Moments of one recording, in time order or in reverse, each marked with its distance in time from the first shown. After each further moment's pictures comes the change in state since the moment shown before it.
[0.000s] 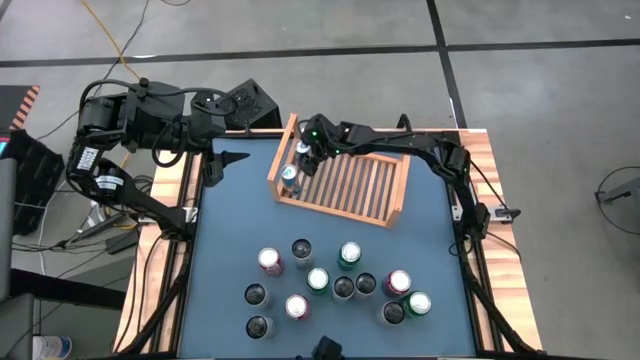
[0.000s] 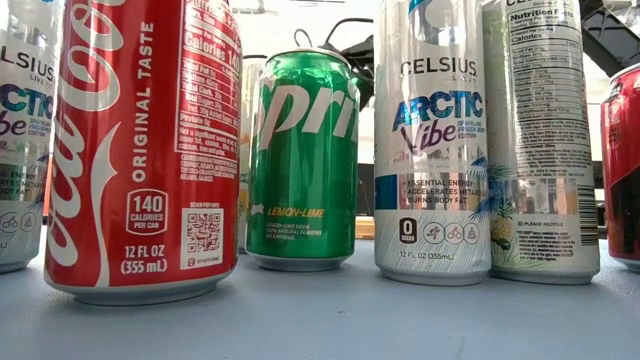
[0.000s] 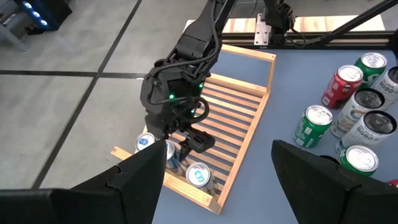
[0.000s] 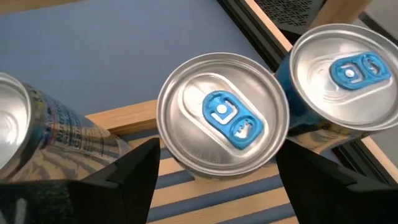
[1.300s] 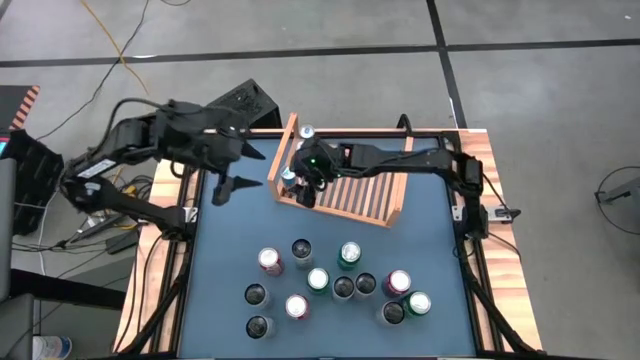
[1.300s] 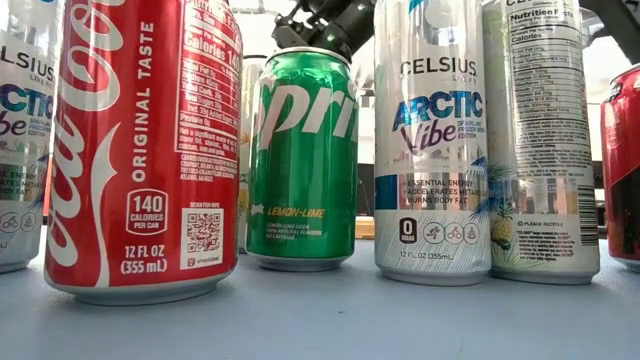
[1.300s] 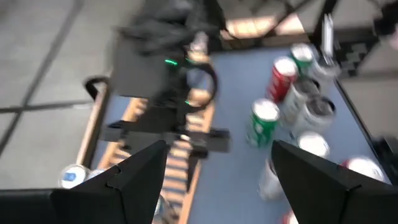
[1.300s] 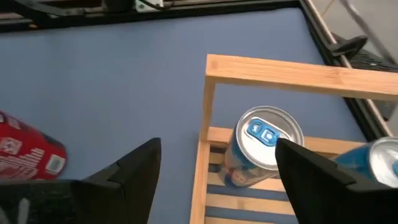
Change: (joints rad) left arm 0.078 -0.245 -0.605 0.435 0.335 0.081; right arm 0.234 -0.134 0.009 -0.036 -0.043 -0.114
